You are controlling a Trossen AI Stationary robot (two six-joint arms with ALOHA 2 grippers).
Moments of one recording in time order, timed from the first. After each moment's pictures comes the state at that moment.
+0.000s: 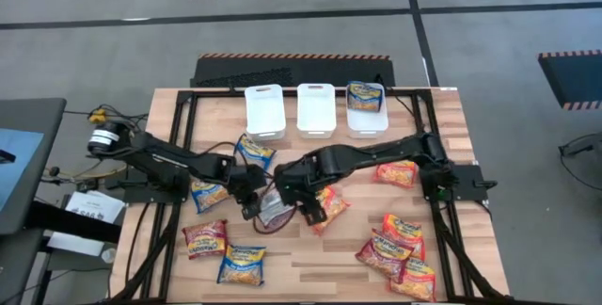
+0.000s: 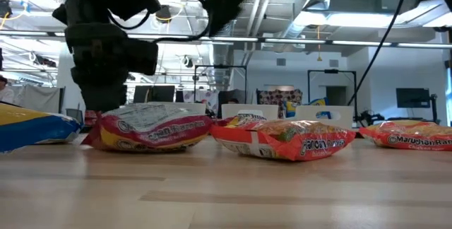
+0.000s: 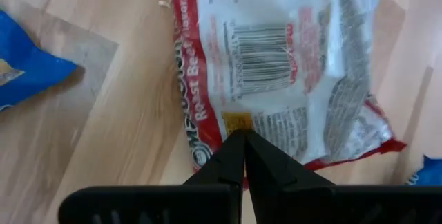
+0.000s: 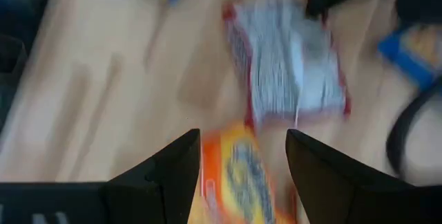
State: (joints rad) left arm -0.10 1.44 0.65 -0.23 0.12 -0.61; right arm 0.15 2.11 2.01 -1.06 -0.13 -0.16
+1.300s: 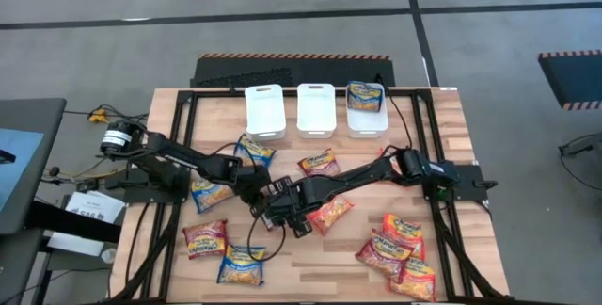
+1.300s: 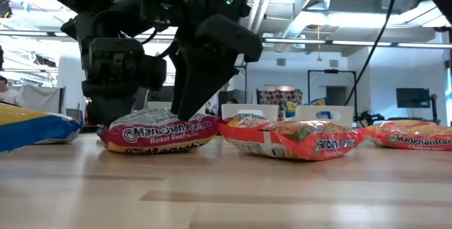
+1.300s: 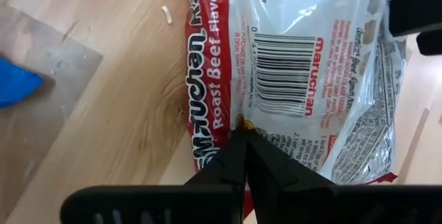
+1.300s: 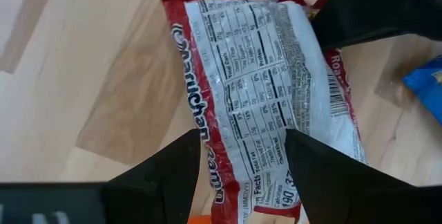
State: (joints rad) left arm -0.08 1.56 0.65 -0.16 0.16 -0.71; right arm 0.22 2.31 1.96 -0.82 0.14 -0.25
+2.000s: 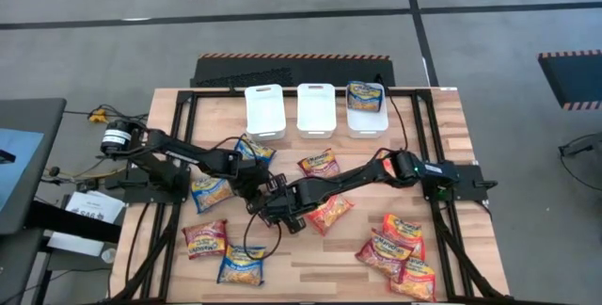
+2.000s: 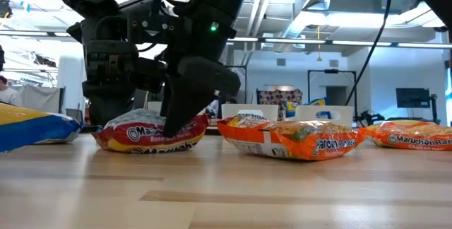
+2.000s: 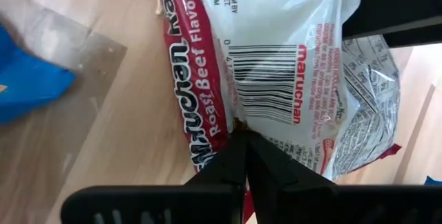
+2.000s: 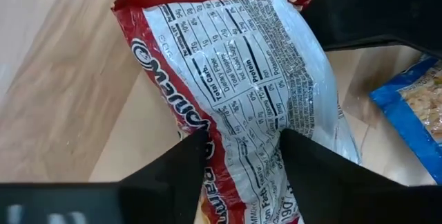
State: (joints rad) left arm -0.01 1.55 0.66 -0.24 0.24 -0.56; right arm 0.21 2.40 1.97 -0.74 0.23 -0.30
